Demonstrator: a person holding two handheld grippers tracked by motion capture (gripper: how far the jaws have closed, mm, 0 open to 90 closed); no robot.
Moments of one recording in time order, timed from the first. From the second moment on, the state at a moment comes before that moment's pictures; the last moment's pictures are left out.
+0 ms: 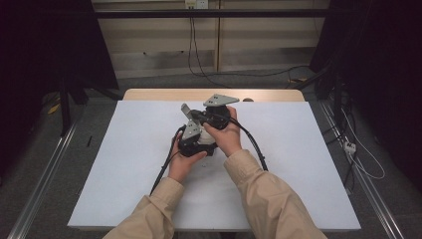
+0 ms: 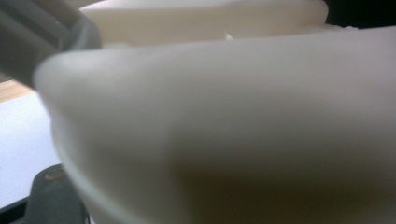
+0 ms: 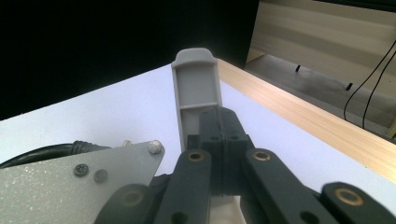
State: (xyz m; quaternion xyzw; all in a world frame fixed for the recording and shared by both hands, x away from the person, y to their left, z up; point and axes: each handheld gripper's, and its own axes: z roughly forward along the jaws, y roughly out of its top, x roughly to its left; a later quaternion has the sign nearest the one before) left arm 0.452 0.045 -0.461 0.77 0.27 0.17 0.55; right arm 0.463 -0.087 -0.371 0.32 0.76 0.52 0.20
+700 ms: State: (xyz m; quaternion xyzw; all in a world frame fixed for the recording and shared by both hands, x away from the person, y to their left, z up) left arm 0.453 0.045 -0.461 0.78 0.27 0.17 0.55; right arm 0.464 -0.092 -0.370 0.33 0.76 0.52 0.21
